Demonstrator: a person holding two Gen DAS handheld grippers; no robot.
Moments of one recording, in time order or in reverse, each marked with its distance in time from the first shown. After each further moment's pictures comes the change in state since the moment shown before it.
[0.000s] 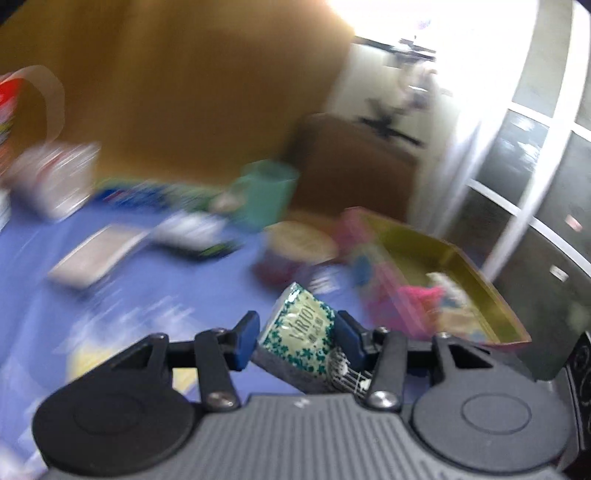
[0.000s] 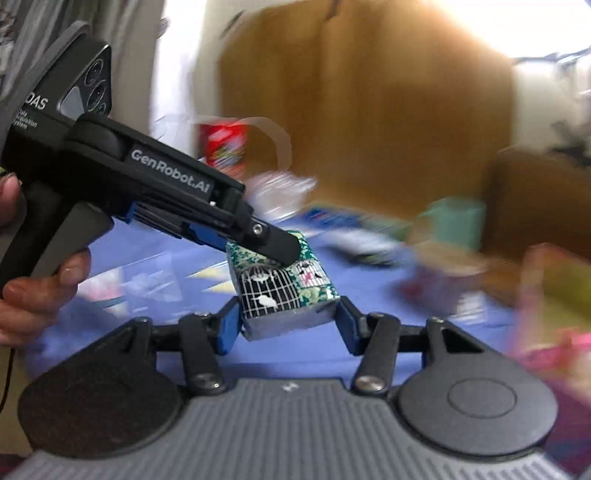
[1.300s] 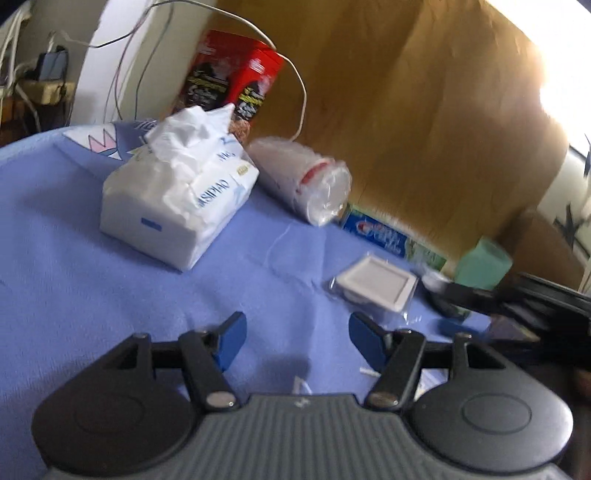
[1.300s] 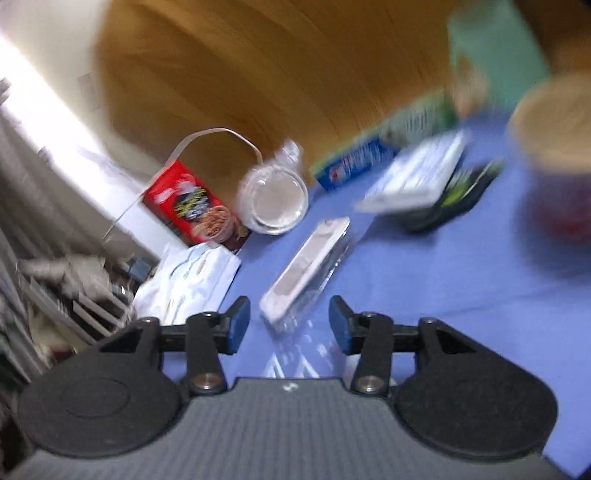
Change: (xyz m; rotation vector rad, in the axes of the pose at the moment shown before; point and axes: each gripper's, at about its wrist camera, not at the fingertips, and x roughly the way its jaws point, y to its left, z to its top) left arm -0.065 0.181 -0.057 -0.377 -0.197 0.444; right arm 0.208 -0.049 0.056 0.841 0.237 0.295
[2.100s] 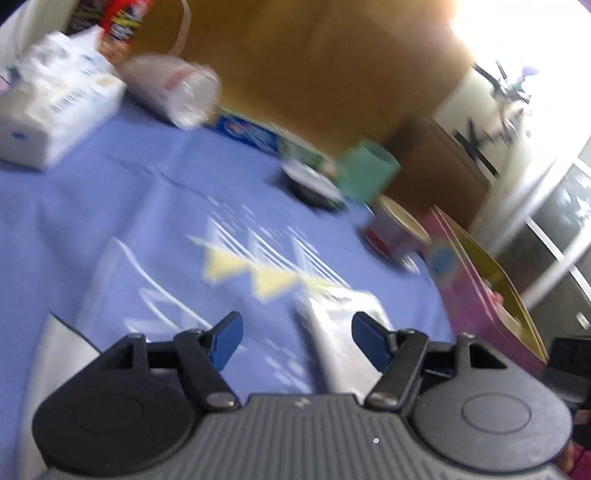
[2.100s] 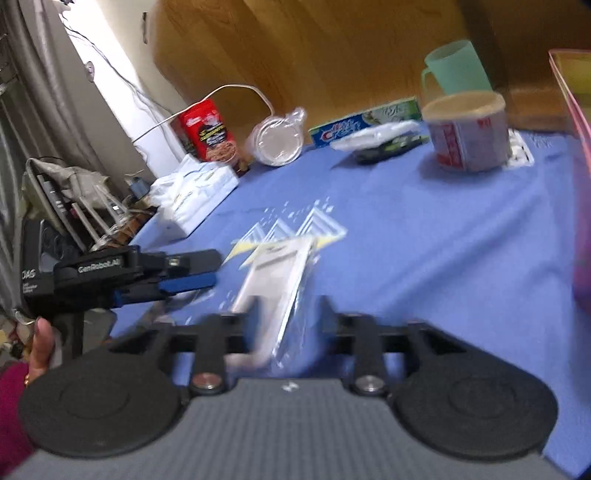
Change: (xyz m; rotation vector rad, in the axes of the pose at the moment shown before) left arm -0.022 -0.070 -0.041 0.083 0.301 -0.311; right arm -0.129 0.004 -0.116 -0.281 0.010 -0.098
